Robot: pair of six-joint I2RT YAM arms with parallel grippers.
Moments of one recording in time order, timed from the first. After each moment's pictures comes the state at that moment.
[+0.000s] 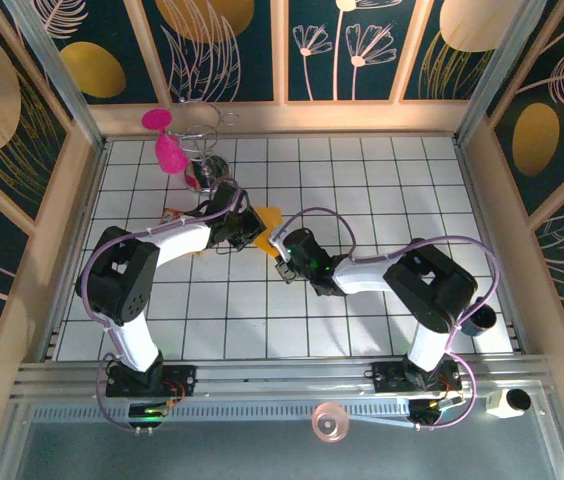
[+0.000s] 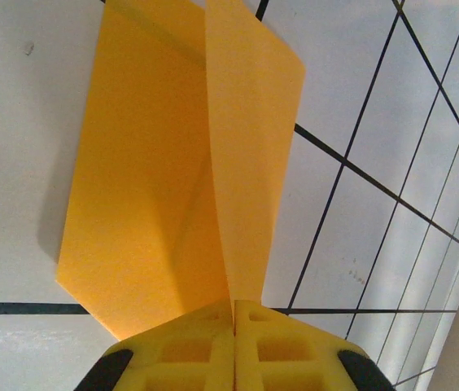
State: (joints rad) left arm -0.49 1.80 1.05 -0.13 0.27 -1.13; right arm 0.88 1.76 0.78 0.27 0.13 -0.01
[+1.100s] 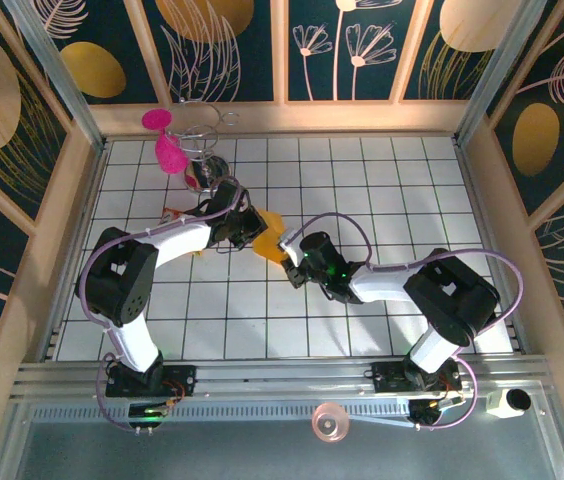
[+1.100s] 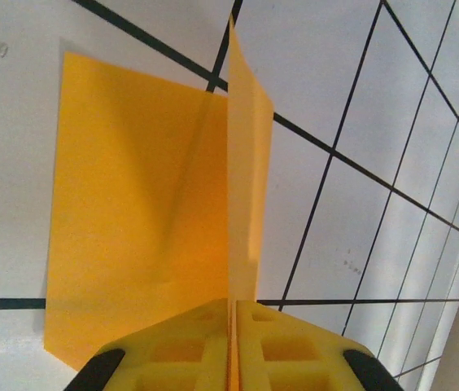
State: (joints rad) left arm -0.50 1.79 1.06 -0.15 0.27 -1.09; right arm 0.84 1.63 0.64 0.36 0.00 -0.03
